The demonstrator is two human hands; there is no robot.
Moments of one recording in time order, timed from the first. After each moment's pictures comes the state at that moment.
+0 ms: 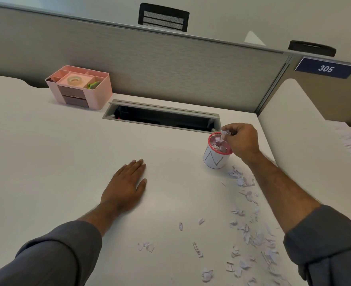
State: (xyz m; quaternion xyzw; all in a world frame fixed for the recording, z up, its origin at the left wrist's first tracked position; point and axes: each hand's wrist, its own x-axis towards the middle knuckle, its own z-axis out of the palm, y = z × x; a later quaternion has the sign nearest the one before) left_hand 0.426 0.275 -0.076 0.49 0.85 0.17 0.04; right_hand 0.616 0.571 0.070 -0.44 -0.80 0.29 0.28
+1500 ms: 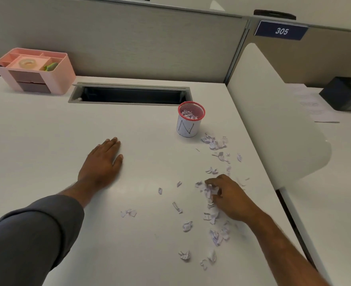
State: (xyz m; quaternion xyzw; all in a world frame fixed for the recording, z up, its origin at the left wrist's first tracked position) left_hand 0.428 0.276 -0.071 0.50 0.85 0.15 0.04; right_hand 0.795 0.417 0.003 -0.42 -0.85 0.32 -0.01
